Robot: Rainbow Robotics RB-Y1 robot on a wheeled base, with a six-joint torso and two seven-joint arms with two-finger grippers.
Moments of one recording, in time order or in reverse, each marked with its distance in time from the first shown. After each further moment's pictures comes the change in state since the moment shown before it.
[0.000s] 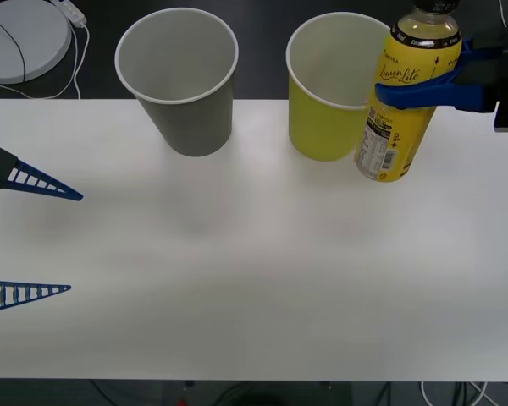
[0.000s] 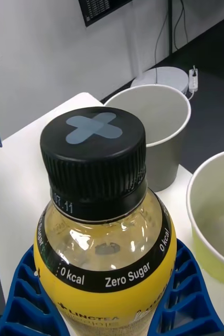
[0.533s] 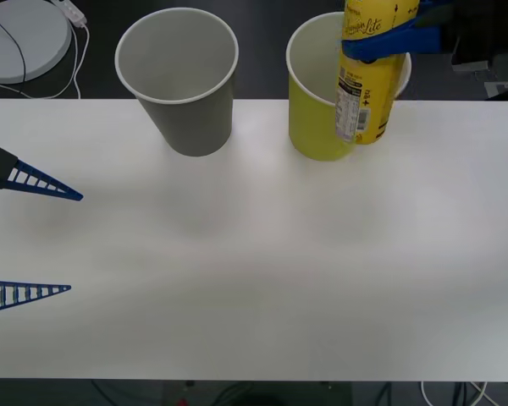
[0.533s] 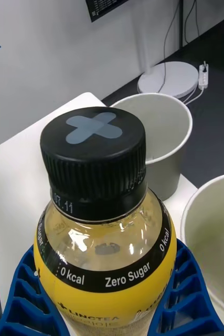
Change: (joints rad) right arm -0.416 -0.028 0.355 0.217 -0.031 -0.003 -0.001; left arm 0.000 0.000 0.000 0.000 0.000 0.000 0.000
